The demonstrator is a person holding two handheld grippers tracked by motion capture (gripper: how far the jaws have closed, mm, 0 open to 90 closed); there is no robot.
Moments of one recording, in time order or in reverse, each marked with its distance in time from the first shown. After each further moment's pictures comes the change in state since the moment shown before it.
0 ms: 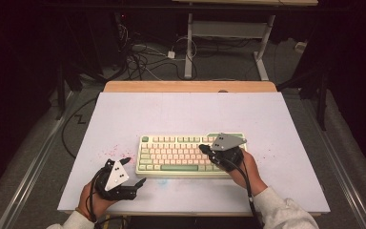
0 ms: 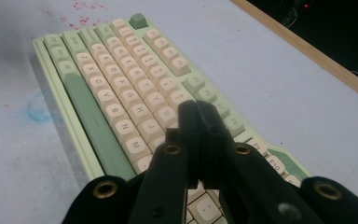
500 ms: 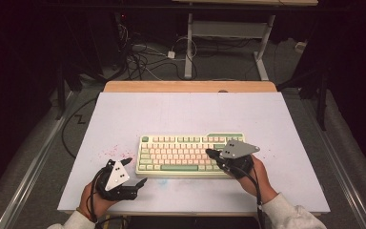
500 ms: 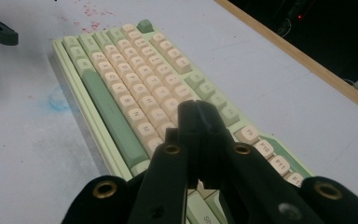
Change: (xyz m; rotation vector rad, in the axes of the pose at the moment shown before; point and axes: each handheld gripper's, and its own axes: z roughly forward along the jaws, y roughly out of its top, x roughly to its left) left arm -0.001 0.002 0.001 -0.008 -0.007 -0.012; right arm 0.005 -0.010 -0.029 -0.038 -0.012 -0.001
